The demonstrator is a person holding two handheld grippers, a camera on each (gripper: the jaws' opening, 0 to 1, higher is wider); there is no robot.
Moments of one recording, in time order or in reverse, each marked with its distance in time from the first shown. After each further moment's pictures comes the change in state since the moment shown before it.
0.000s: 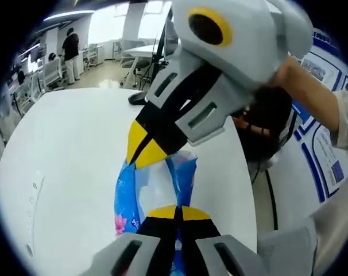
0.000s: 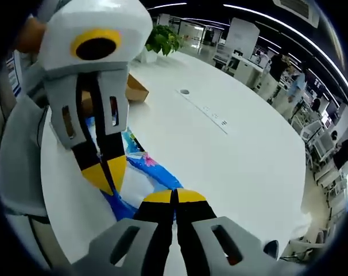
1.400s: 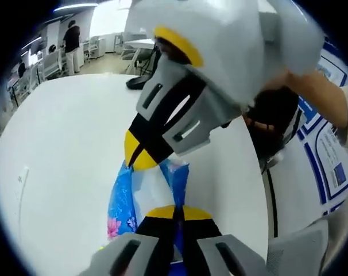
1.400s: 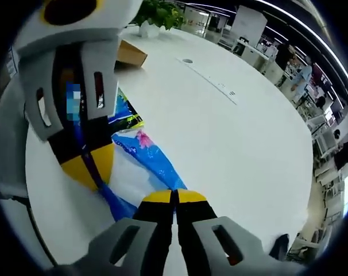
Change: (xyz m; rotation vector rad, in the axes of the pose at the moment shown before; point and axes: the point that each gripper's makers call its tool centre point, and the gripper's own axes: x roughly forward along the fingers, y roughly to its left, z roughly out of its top) left arm 0.042 0.007 -0.018 -0.013 0.038 0.000; right arm 0.042 -0.001 -0.058 -0.021 0.119 0.010
